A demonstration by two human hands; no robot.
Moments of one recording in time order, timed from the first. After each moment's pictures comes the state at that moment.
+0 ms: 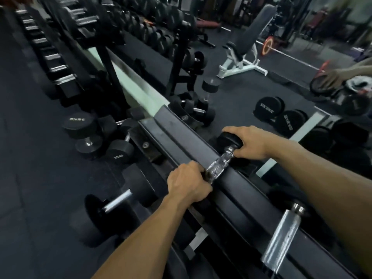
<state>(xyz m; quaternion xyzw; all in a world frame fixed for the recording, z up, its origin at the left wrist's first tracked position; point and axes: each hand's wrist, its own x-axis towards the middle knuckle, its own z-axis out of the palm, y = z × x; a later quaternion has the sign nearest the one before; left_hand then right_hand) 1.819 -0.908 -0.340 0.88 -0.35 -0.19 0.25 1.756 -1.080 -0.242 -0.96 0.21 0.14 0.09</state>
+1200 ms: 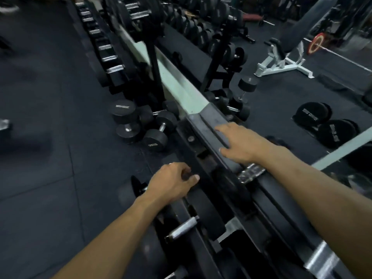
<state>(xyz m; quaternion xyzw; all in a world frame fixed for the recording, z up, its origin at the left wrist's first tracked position) 1.881 -0.764 -0.338 0.88 -0.28 -0.24 0.30 1.838 -0.960 -0.247 -0.98 0.13 0.16 0.04</state>
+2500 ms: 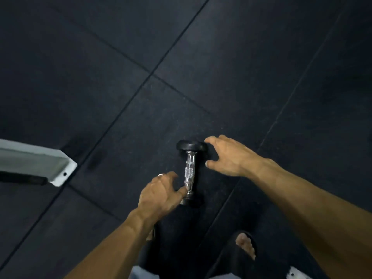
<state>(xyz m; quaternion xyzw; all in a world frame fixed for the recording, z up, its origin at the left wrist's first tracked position) 1.733 -0.174 -0.911 0.79 0.35 -0.35 0.36 1.912 -0.279 -0.869 -0.83 -0.31 0.47 -0.01</state>
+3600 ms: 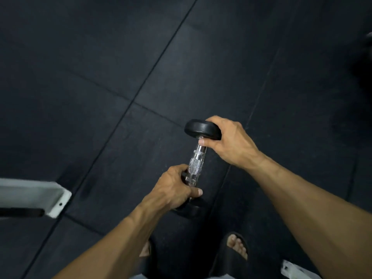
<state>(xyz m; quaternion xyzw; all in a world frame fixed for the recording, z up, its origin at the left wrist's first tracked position) 1.801 -0.206 -0.839 0.72 0.30 -0.30 0.55 1.945 -0.324 -0.809 -0.89 -0.22 0.27 0.29</state>
